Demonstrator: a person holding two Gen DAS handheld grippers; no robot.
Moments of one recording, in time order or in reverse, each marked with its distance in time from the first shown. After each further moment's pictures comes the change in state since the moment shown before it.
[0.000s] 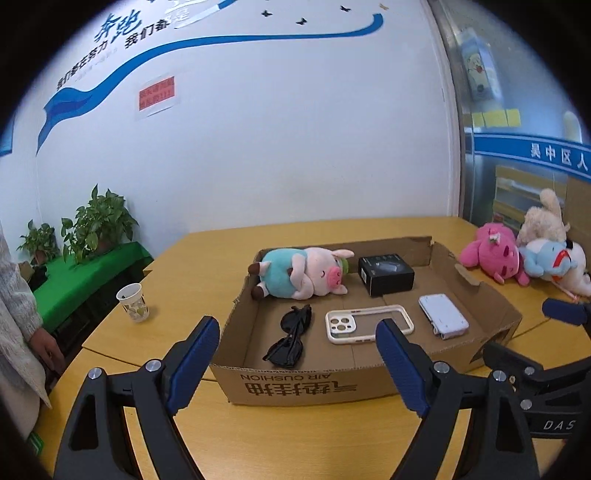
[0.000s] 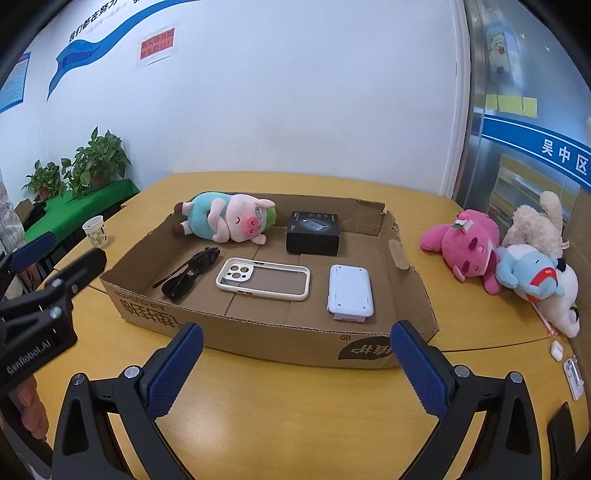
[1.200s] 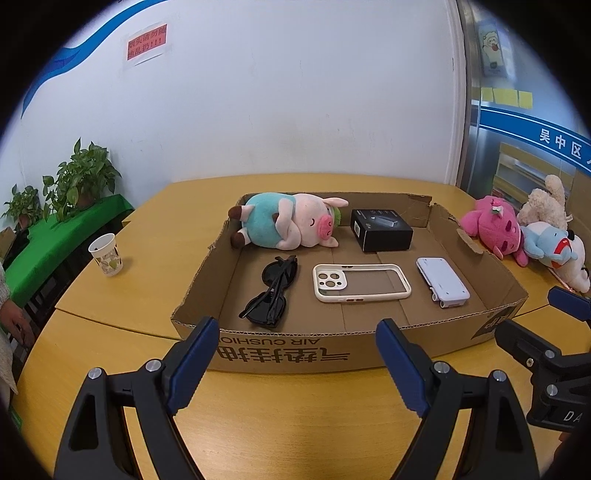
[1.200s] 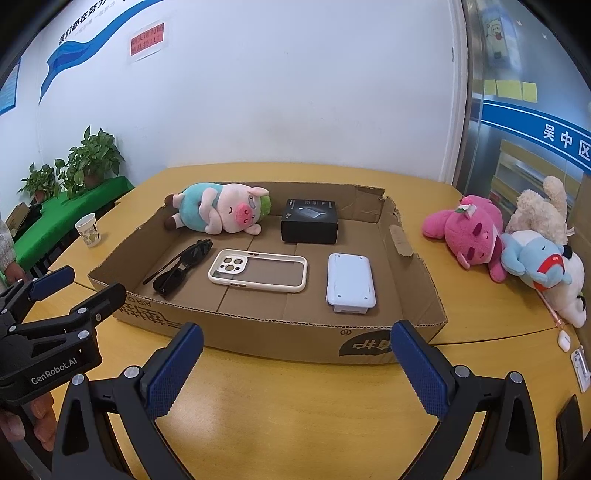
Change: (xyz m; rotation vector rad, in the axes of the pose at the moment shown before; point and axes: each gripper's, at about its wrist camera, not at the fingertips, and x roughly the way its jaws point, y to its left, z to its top) left arm 0.041 0.006 -0.021 -0.063 0.176 -0.065; right arm 0.022 -0.007 -0.004 0.025 0.033 0.001
